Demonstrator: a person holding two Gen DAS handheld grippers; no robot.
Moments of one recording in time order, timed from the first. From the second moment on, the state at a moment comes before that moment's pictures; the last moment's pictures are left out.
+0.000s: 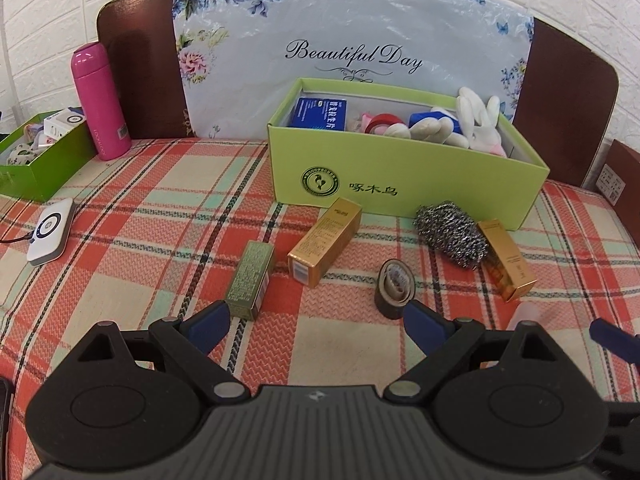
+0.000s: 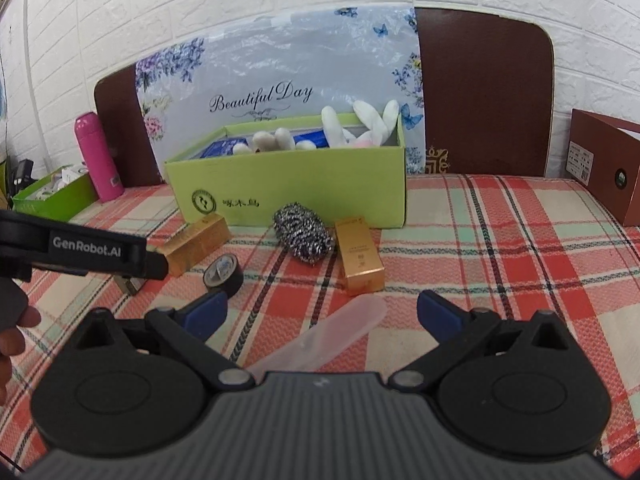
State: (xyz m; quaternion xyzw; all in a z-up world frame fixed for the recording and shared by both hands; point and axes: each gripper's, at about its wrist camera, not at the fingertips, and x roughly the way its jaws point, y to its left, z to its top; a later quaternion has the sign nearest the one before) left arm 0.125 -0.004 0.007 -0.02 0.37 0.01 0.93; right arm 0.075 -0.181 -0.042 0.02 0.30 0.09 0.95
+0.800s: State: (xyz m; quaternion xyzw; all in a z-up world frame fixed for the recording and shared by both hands) left arm 0.161 -0.026 -0.014 -0.03 0.38 -0.09 0.92; right arm 0.049 -0.187 -0.071 -0.05 0.34 0.10 0.93
